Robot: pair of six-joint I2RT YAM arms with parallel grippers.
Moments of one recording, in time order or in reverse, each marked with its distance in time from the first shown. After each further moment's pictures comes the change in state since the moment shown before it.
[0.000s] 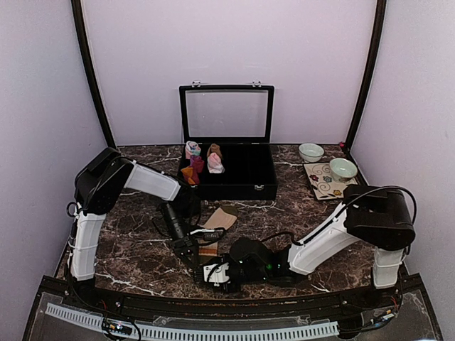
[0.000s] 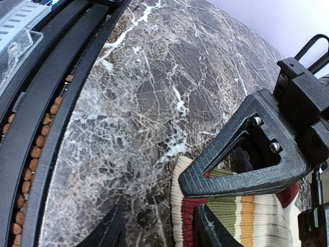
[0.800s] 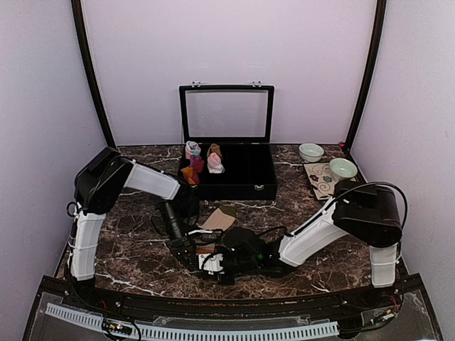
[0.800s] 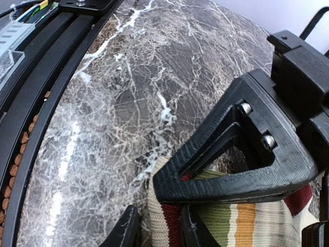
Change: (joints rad) left arm 0.005 0.000 0.007 -0.044 -0.040 0.018; right arm -0.078 0.075 0.100 -0.069 -0.132 0.060
